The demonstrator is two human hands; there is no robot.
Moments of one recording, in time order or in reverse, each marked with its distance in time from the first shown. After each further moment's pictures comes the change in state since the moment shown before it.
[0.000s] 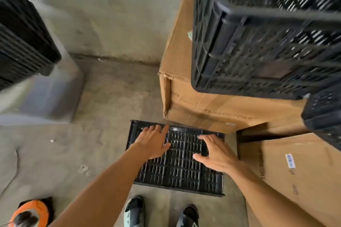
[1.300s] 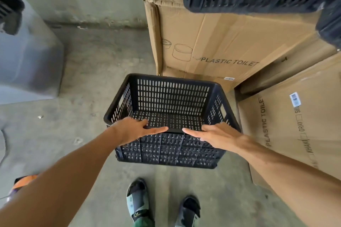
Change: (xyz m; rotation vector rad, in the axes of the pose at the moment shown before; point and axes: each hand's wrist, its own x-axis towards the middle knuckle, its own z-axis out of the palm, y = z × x) left_hand -0.070 -0.026 0.119 0.331 -0.192 0.481; right_hand -0.050 0.044 0.129 -0.425 -0.074 -0.431
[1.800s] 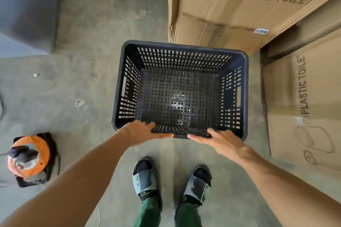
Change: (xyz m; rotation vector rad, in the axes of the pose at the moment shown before) left_hand 0.028 0.073 0.190 -0.012 -0.153 0.067; right_hand 0.006 -0.082 0.180 0.027 -0.194 -0.007
